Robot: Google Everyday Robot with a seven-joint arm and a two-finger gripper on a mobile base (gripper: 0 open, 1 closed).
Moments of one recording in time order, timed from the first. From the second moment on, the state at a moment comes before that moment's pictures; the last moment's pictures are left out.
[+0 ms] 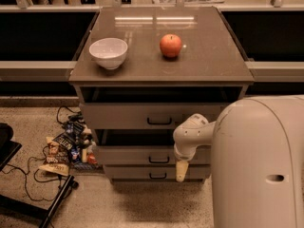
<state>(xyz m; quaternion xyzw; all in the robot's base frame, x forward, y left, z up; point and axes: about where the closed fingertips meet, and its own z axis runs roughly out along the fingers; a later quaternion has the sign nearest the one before) 0.591 -0.134 0.421 -0.65 0.75 -0.04 0.08</state>
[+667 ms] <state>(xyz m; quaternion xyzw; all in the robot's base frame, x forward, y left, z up) 0.568 -0.138 0.431 -0.64 0.76 -0.05 0.04</state>
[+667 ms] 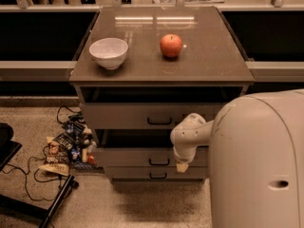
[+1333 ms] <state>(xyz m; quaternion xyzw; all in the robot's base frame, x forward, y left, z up) 0.554 -0.140 0.444 -0.64 0.77 -0.06 0.03</state>
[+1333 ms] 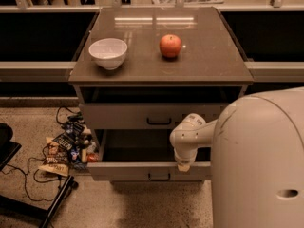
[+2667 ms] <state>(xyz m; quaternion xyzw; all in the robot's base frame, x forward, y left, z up) 0.490 -0.139 0.419 -0.60 0.80 0.00 0.00</state>
